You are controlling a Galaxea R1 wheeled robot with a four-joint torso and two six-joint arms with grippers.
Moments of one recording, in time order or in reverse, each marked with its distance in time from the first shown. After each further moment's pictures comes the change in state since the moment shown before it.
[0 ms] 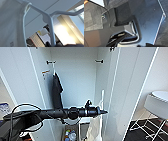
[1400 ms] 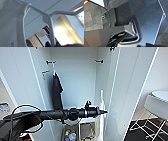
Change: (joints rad) left arm 0.016 -0.002 0.000 0.006 -0.041 -0.008; right arm 0.000 0.000 0.000 0.000 0.000 0.000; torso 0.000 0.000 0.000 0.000
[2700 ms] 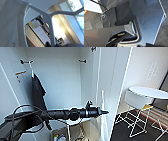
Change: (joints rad) left arm 0.000 0.011 0.000 0.002 0.004 0.000; right arm -0.003 0.002 -0.004 0.000 0.000 0.000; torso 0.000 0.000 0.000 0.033
